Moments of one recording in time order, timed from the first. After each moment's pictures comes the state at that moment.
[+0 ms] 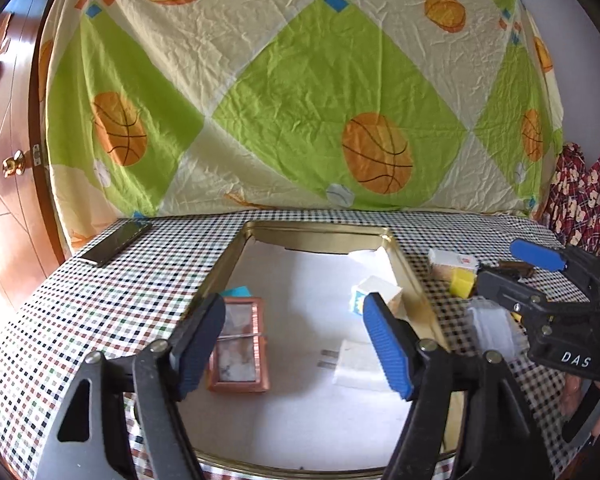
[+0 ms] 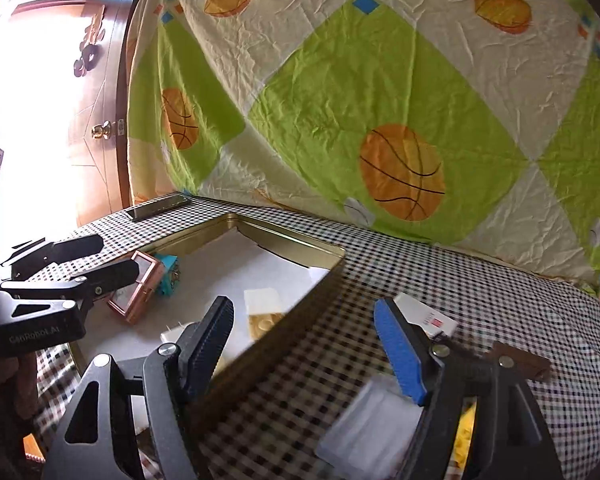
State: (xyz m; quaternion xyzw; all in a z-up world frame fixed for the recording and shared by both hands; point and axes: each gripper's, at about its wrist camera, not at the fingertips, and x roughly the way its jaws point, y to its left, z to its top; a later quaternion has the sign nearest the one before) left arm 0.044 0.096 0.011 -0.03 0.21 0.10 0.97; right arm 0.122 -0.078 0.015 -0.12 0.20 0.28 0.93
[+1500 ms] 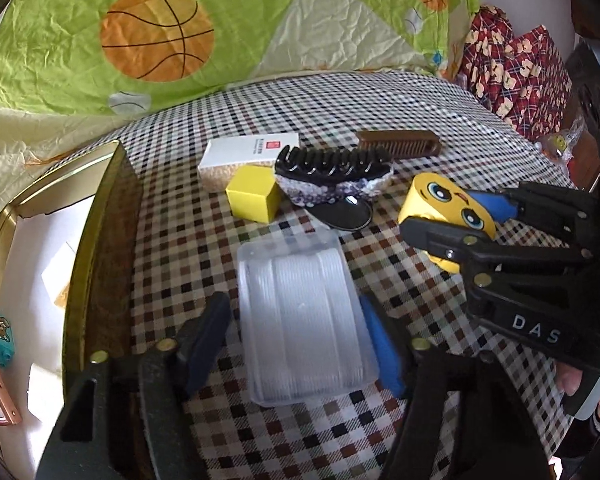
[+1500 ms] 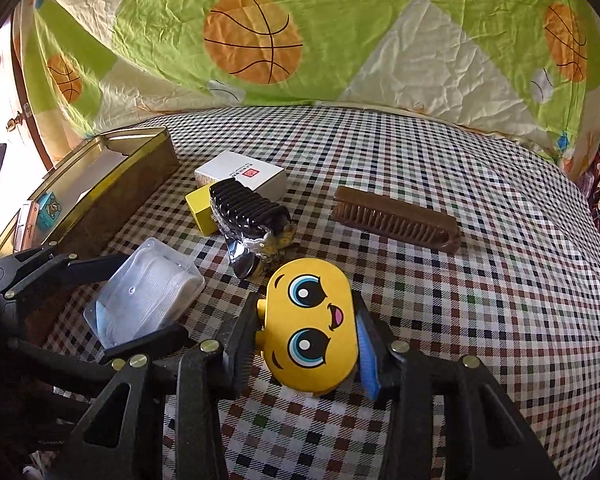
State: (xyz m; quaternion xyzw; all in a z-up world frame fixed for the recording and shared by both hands) left arm 0.160 -0.068 -0.045 0.04 0.43 -0.08 0.90; right arm 0.200 -0.186 -0.039 -0.08 0.40 0.20 0.89
